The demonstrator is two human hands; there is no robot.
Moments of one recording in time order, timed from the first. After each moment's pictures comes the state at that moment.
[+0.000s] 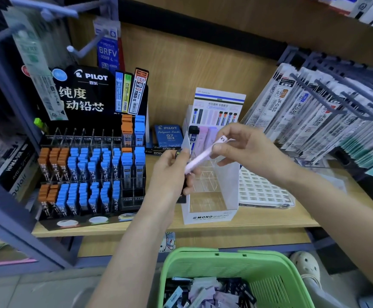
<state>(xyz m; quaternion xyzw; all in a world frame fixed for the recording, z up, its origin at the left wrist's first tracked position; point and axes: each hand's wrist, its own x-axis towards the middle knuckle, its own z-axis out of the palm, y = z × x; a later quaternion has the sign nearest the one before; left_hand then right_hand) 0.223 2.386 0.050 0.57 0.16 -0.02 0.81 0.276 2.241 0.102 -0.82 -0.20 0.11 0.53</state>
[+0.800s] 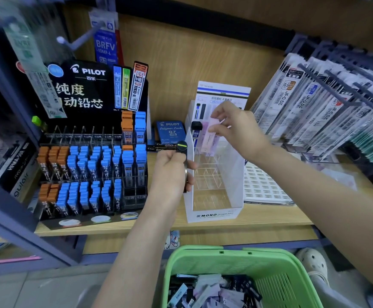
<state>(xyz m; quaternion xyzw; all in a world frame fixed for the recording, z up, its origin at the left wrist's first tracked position) 0.225 2.385 0.053 0.59 0.20 -0.01 0.78 0.342 2.248 0.070 -0.92 -0.23 -0.10 0.29</state>
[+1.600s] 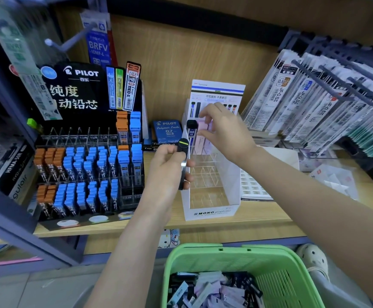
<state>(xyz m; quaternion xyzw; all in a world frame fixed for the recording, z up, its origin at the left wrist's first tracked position) 0.225 2.384 0.051 0.59 0.19 -0.01 0.78 0.342 2.257 0.058 -0.94 -0.27 -0.16 0.13</state>
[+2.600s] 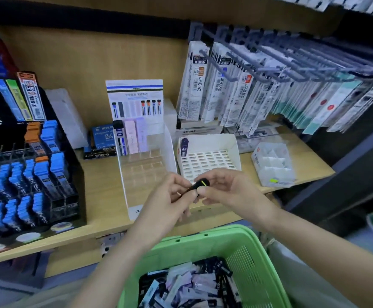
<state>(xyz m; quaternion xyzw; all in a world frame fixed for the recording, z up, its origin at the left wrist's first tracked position) 0.196 2.284 0.016 0.73 -0.06 -0.11 0.67 0.199 2.122 0.047 -0.76 -0.06 0.12 0.63</state>
